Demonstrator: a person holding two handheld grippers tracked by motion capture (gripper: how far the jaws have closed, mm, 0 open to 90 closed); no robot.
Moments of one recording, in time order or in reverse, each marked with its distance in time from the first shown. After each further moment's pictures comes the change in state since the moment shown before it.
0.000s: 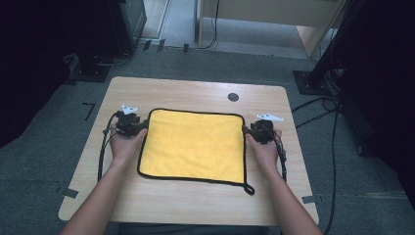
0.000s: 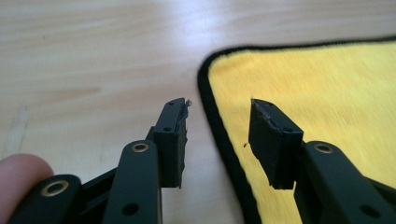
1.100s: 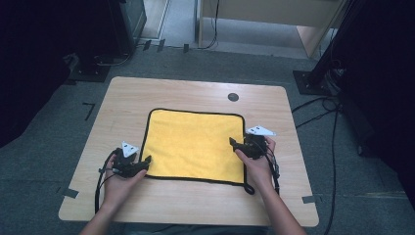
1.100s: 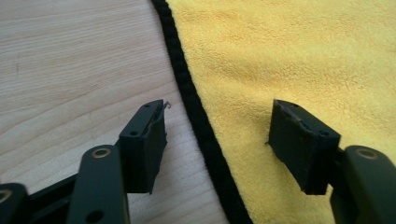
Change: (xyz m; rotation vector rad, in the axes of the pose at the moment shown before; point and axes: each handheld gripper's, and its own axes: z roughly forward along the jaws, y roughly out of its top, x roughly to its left) left arm -0.039 -0.091 -0.065 0.057 -0.007 0.099; right arm 0.062 -0.018 -0.035 -0.047 0.065 -0.095
